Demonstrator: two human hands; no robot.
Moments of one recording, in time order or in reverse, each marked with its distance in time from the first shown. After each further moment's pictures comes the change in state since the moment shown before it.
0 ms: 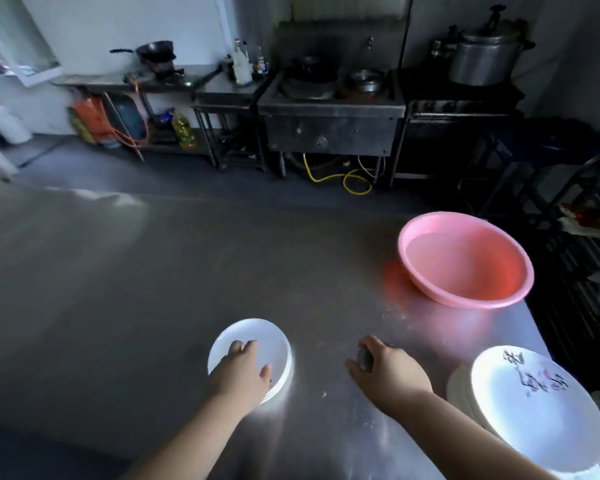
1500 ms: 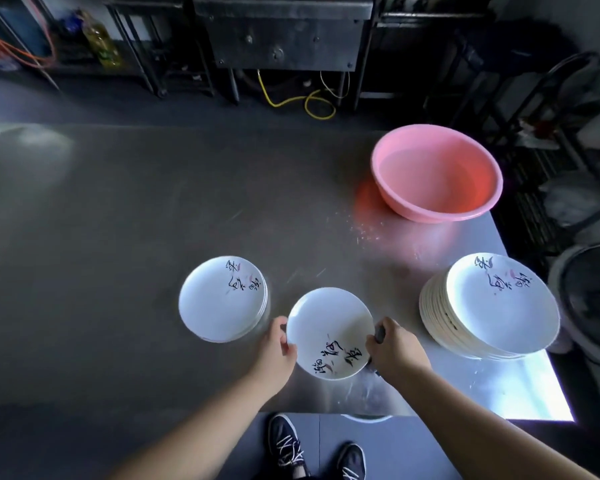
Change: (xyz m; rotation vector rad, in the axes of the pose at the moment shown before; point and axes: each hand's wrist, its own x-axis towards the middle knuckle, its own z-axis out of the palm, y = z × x) left_hand -0.042 0.036 0.108 -0.566 -0.179 0.231; right_hand -0.058 0.073 0.077 0.188 -0.102 0.513
